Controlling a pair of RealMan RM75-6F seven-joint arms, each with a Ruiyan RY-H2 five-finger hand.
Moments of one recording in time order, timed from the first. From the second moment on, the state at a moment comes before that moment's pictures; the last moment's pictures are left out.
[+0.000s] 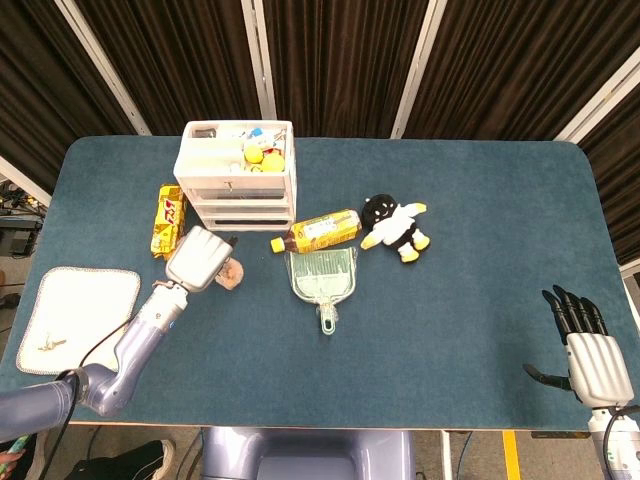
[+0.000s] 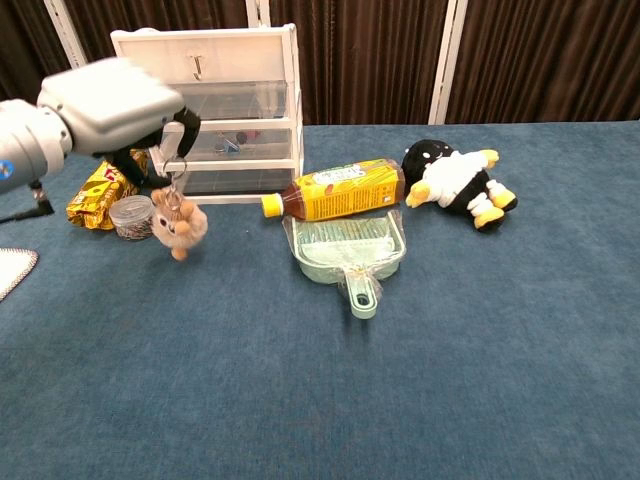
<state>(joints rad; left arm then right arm) -0.81 -1.49 -0.12 -1.40 1.28 1.08 0.73 0.08 -1.08 0.05 -1.70 -1.48 1.43 0.00</state>
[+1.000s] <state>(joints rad) -0.96 -1.49 -0.21 -1.17 1.36 1.03 0.69 0.08 -1.07 0.05 -1.71 -1.46 1.42 0.02</state>
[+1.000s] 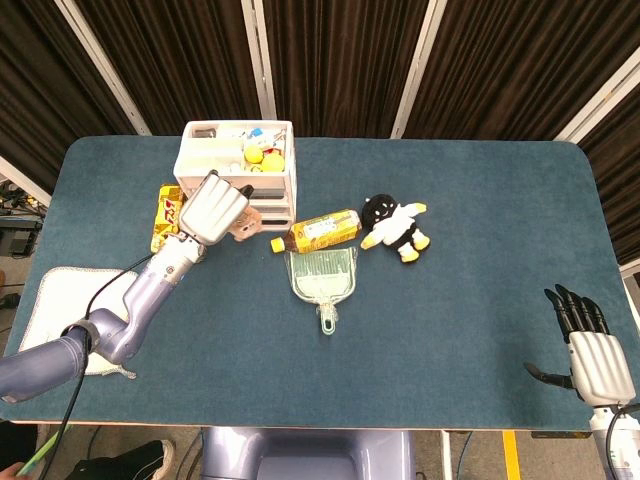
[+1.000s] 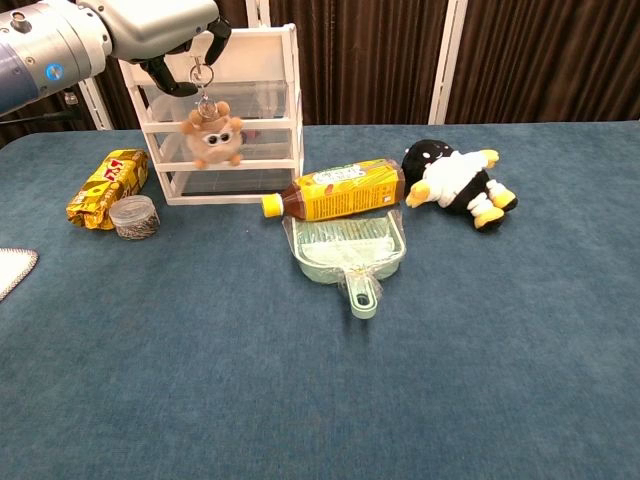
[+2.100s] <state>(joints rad) -1.00 -1.56 -0.20 -1.02 1.38 1.02 0.61 0.08 -1.07 0.06 -1.71 -1.45 1.41 0.02</state>
